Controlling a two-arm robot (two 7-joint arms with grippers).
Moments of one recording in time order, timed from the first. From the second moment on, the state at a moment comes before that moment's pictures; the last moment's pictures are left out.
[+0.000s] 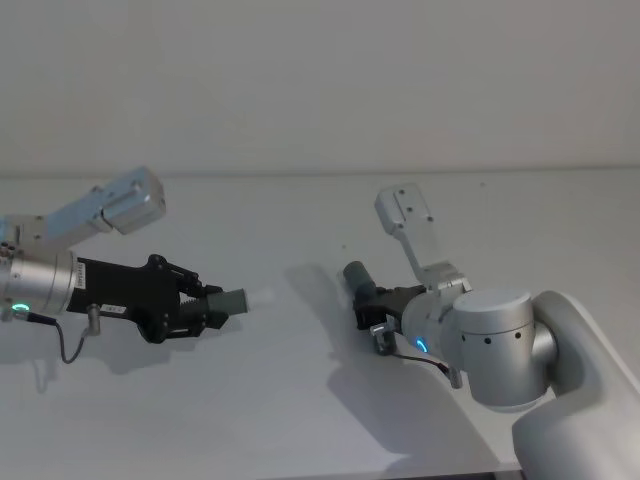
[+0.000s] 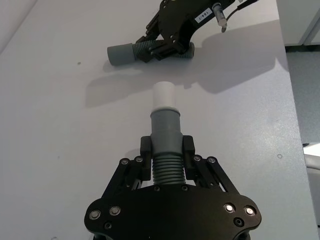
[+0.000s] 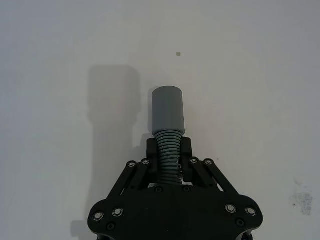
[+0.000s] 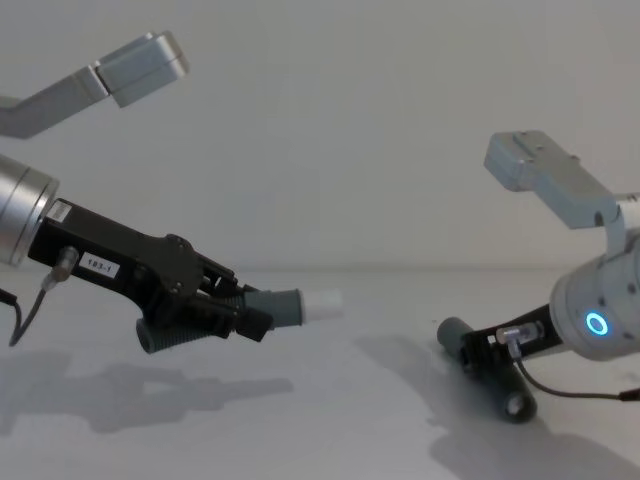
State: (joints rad) left arm -0.79 0.56 0.71 -1.22 -0.31 0.16 -1.10; right arm 0.38 0.10 -0.35 -1.47 0.13 0.84 0.02
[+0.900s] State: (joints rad) left arm -0.79 0.56 0.71 -1.22 -0.31 0.16 -1.10; right arm 0.37 0.14 -0.35 -1.48 0.13 0.67 0.12
